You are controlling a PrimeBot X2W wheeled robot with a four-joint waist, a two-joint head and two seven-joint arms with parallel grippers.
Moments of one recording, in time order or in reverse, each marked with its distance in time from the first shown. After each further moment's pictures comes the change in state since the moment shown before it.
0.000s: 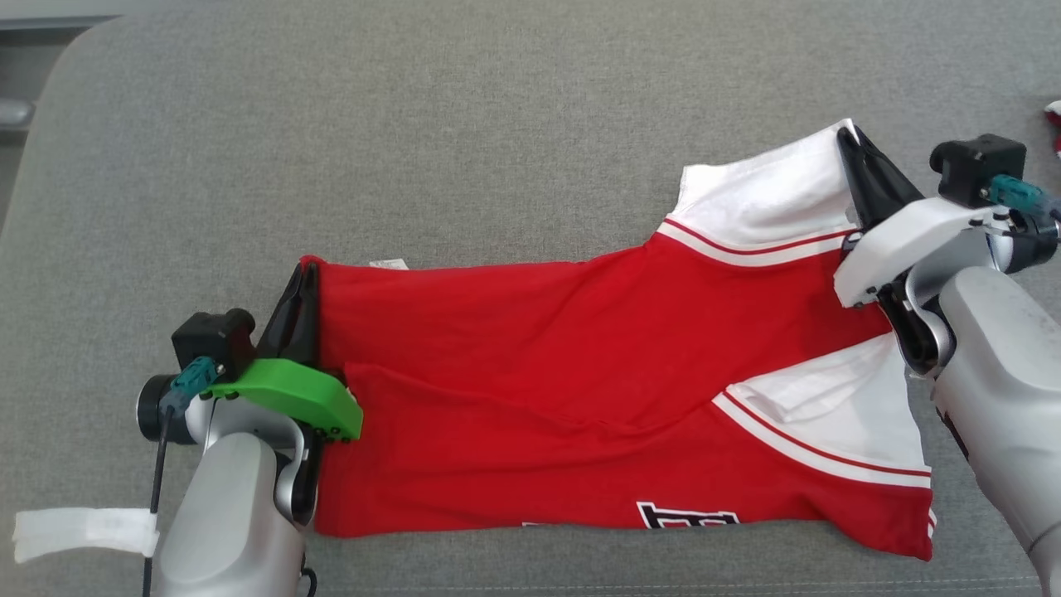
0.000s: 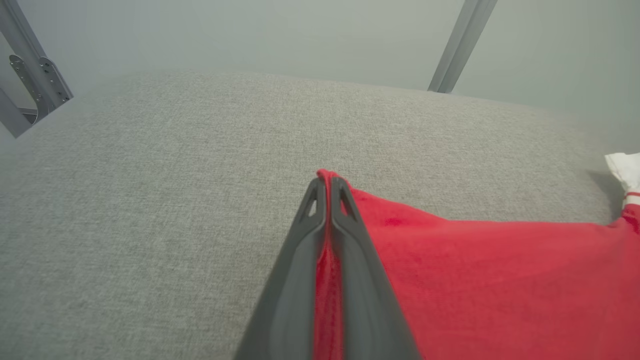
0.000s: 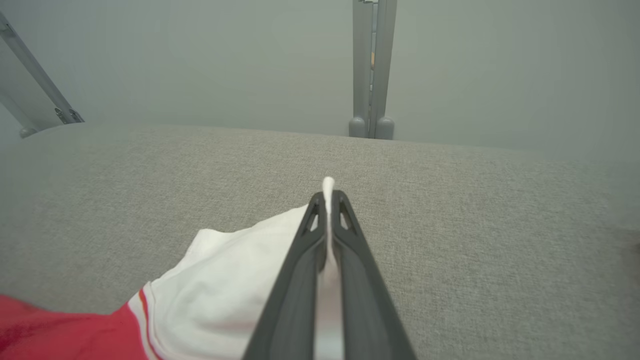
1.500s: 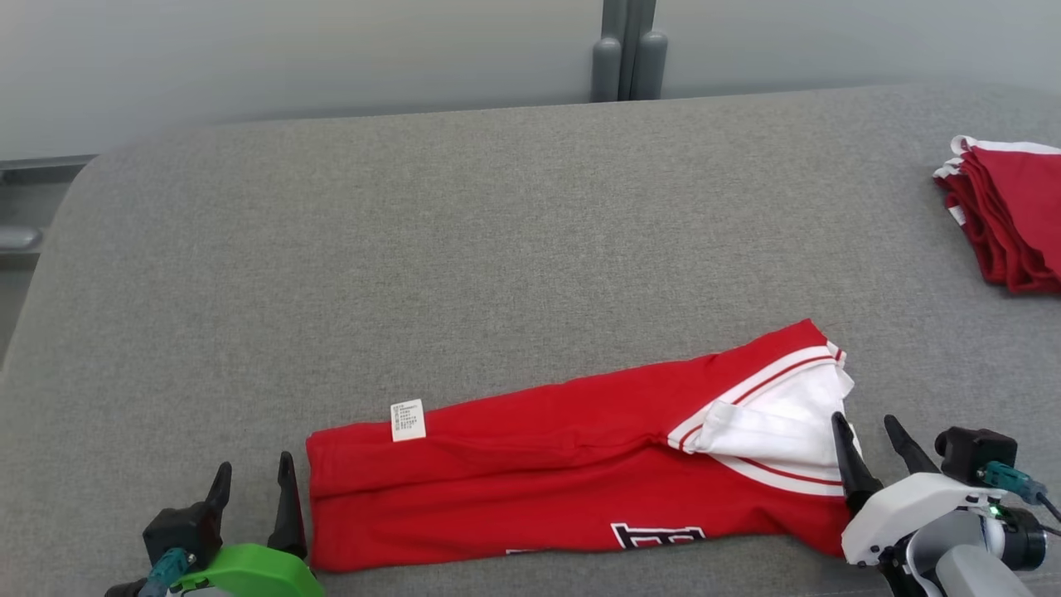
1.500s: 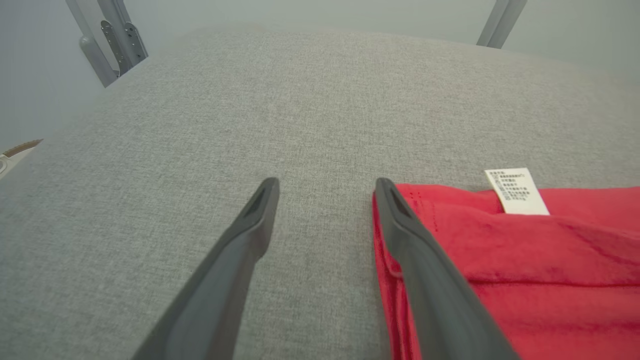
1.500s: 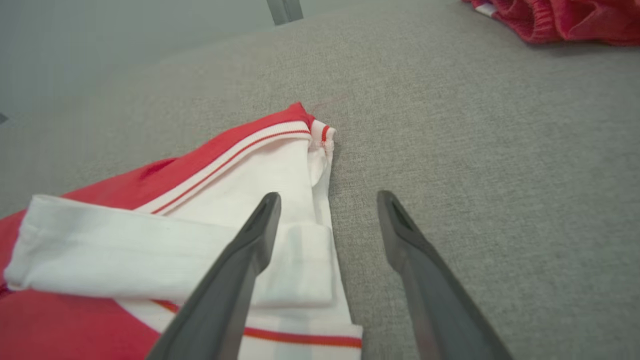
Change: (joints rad) left arm 0.407 -0.008 0.186 -0.126 0.102 0.031 0.000; right arm 0.641 0.114 -0.323 -0.213 -0.068 0.000 -0.002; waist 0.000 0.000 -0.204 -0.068
